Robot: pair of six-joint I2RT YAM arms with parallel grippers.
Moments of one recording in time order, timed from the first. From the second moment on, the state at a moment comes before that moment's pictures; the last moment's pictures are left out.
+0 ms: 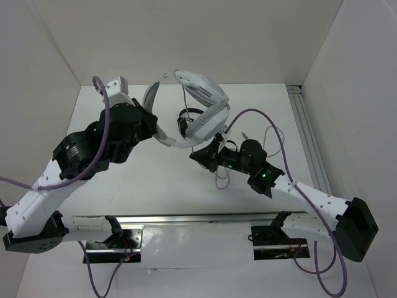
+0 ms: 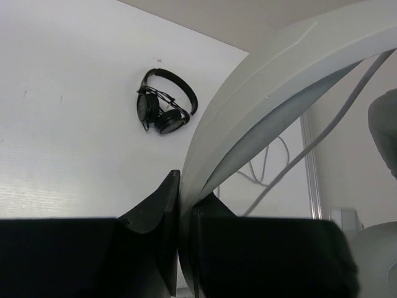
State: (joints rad) left arm -0.94 1.18 1.78 -1.03 -0.74 -0.85; right arm 0.77 1.07 0.66 0.41 -0.38 0.16
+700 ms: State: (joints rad) left arm -0.85 1.30 1.74 -0.87 -0.83 -0.72; right arm 0.88 1.18 0.60 0.90 -0.59 0.46
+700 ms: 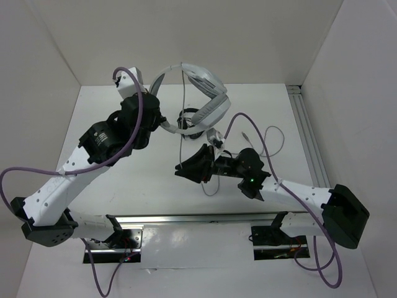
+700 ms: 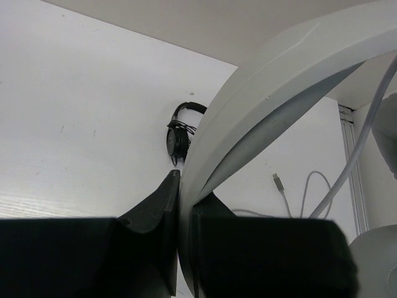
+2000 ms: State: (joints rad) left arm -0.29 1.59 1.77 -0.80 -0.58 -0.56; right arm 1.06 1.28 0.60 0.94 -0.59 0.47
